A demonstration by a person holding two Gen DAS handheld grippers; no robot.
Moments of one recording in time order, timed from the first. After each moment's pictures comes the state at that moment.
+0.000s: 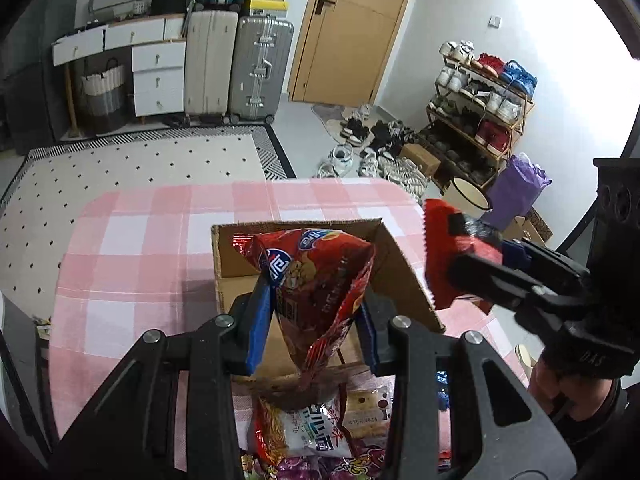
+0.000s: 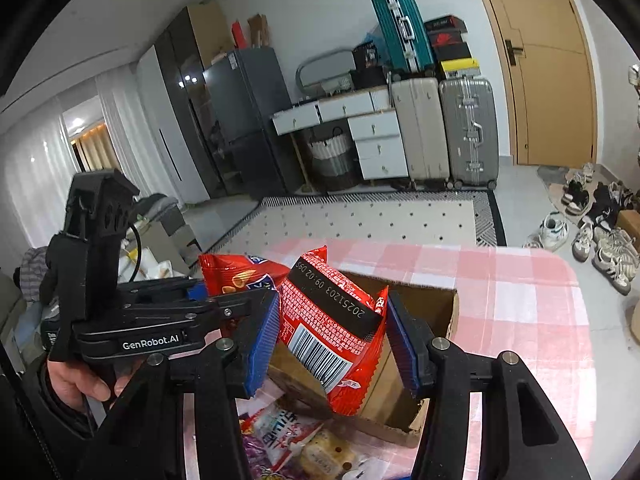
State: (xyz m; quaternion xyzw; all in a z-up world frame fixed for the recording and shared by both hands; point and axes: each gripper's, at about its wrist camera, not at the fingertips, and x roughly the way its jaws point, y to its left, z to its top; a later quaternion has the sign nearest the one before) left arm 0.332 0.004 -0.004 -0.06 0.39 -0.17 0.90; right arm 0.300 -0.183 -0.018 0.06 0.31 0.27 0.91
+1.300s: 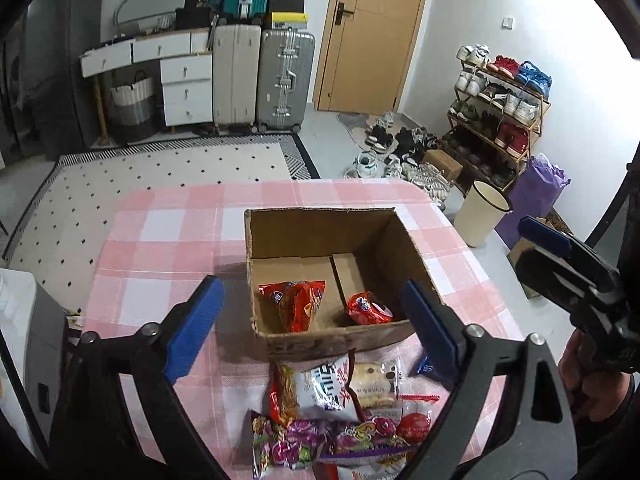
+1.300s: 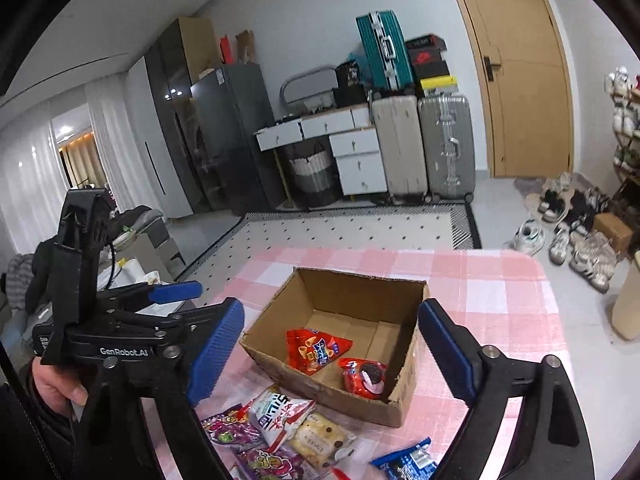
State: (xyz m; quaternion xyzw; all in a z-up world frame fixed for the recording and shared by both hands) left arm 0.256 0.010 0.002 -0.03 0.36 -0.11 0.93; right arm 0.237 -0.212 -0.012 0.06 0.26 0.22 0.94
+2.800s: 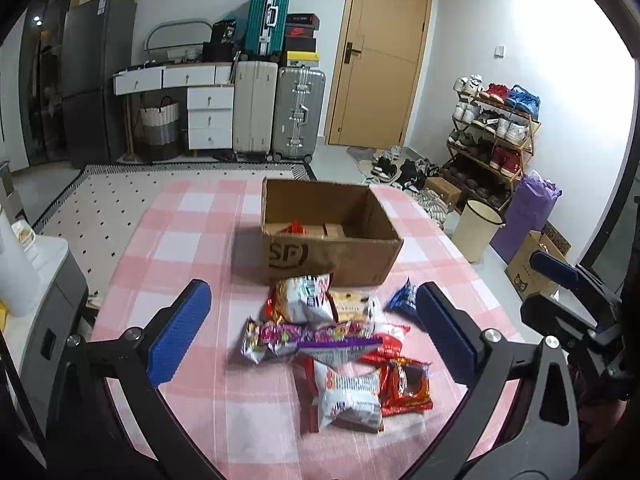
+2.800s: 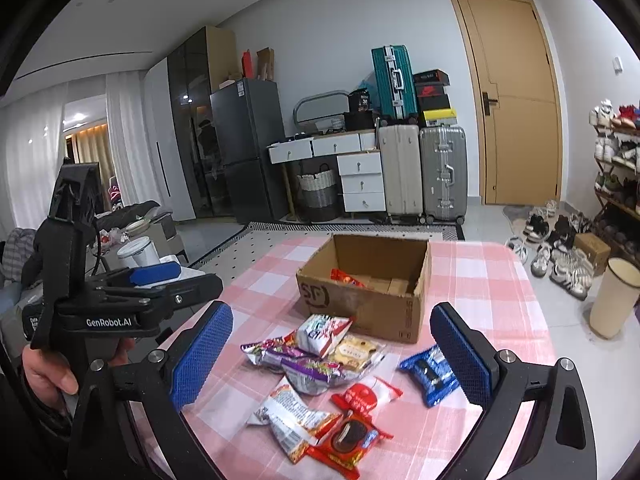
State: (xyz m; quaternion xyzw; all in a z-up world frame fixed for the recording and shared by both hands) left arm 0.060 0.014 0.019 -0.05 0.30 -0.08 0.95; right arm 0.045 -0.201 -0.018 0.04 0.23 0.22 0.95
